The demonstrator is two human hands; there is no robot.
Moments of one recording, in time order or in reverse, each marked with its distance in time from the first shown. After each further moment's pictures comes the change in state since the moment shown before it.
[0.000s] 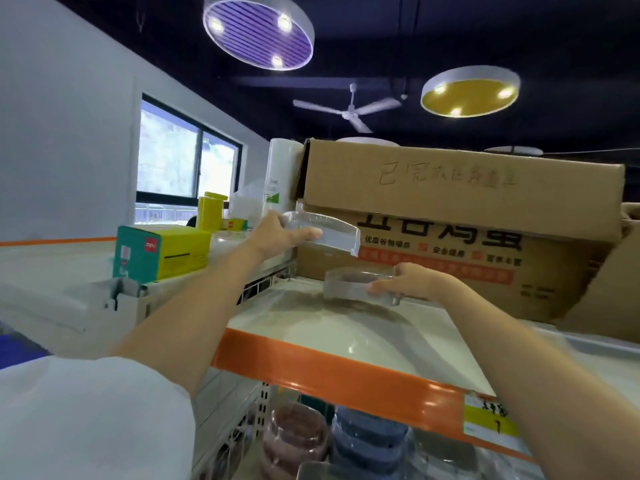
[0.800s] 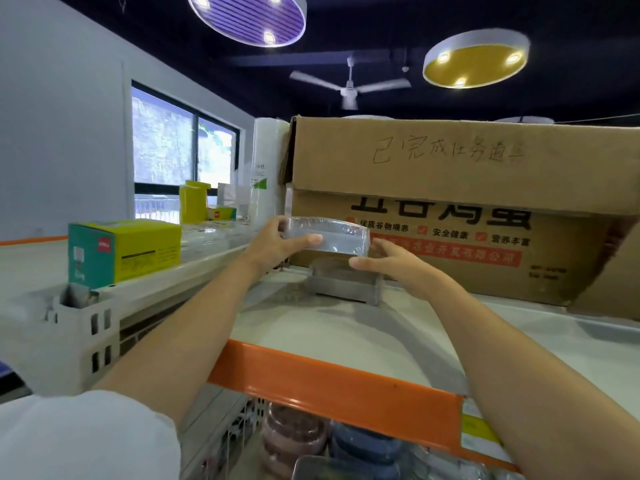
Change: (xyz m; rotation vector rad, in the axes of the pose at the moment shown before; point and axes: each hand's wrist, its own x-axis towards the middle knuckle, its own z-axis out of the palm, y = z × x) left_hand 0.011 -0.029 0.039 -0.081 -0.071 -0.028; right_hand 0.024 0.007 0.018 0.604 -0.010 -0.170
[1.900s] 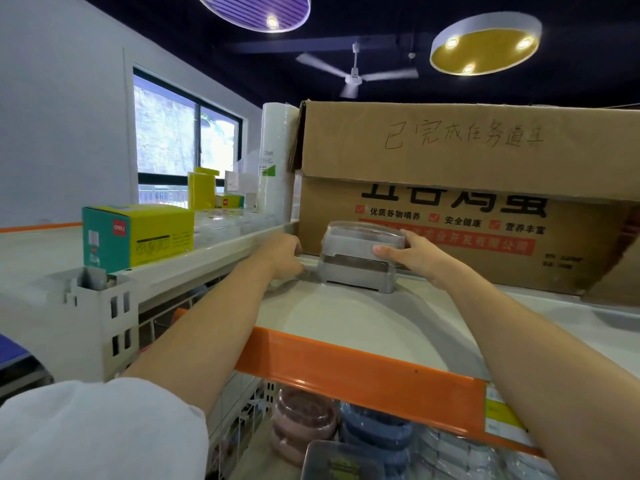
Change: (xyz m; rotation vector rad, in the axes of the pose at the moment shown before) left_hand 0.007 -0.031 0.006 0.722 -0.109 -0.020; right_hand 0.008 0.013 -0.003 -0.165 0.165 0.043
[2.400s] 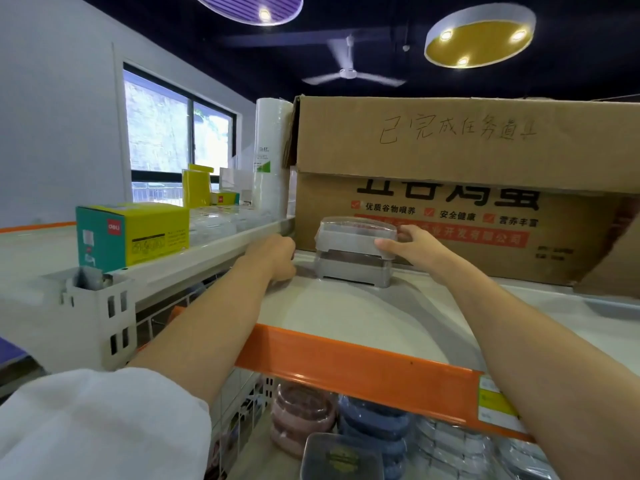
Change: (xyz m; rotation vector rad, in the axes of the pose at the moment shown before) left_hand -0.007 0.005 -0.002 0.280 -0.026 0.000; right_hand -0.003 0.003 -0.007 -0.008 0.065 0.042
